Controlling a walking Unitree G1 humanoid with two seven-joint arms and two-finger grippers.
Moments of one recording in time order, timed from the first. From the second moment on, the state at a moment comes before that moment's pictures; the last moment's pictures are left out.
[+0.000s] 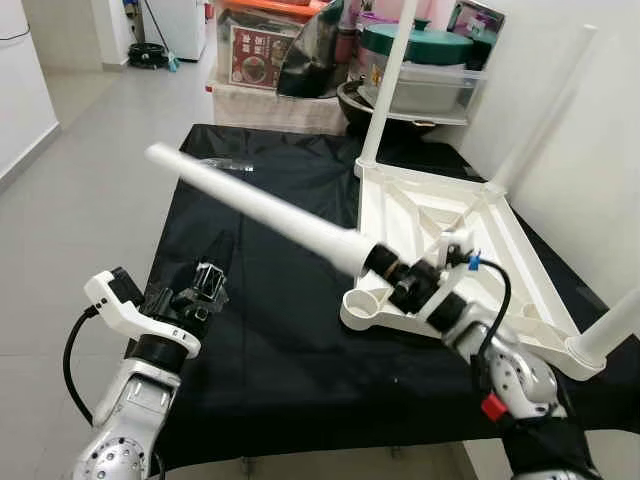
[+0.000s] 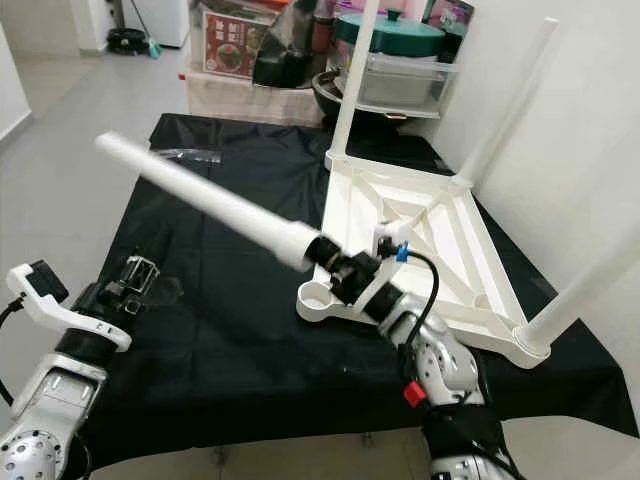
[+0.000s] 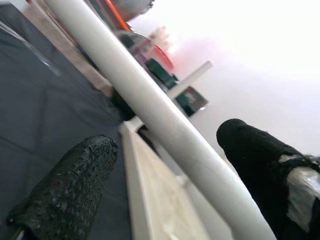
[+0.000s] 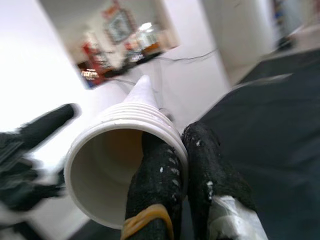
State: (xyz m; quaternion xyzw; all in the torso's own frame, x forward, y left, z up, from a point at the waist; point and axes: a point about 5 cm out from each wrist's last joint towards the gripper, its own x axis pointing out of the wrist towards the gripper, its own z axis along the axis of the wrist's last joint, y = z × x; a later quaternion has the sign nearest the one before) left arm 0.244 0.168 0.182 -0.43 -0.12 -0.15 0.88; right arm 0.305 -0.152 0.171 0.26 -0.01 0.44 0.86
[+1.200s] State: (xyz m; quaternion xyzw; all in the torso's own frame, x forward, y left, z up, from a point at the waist) left arm 0.245 0.199 0.208 -0.48 -0.17 -0.16 0.85; right arm 0.284 -0.173 0.144 0.34 0.07 0.47 0.81
